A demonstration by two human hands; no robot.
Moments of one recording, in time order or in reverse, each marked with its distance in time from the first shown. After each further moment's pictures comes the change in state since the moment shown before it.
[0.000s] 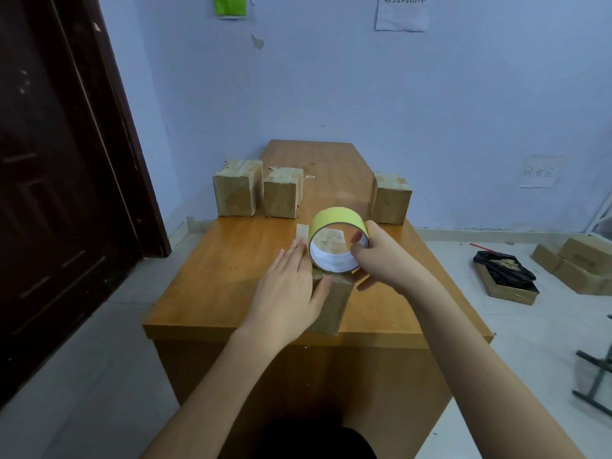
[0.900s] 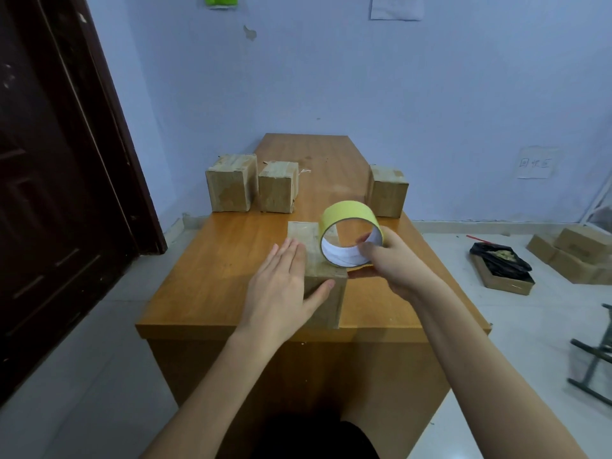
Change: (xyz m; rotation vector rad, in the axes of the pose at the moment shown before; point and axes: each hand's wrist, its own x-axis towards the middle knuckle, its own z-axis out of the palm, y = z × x) left_hand -0.003 -0.002 0.010 0.090 0.054 -0.035; right_hand 0.000 0.026 0.000 0.554 0.025 0.059
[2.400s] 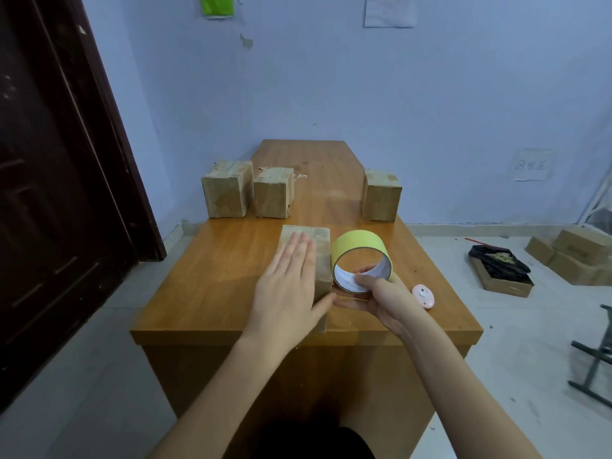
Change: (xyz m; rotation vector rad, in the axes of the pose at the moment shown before) left_hand 0.004 0.022 -0.001 0.160 0.008 0.092; right_hand -0.008 0.049 -0.004 0.521 0.015 0.176
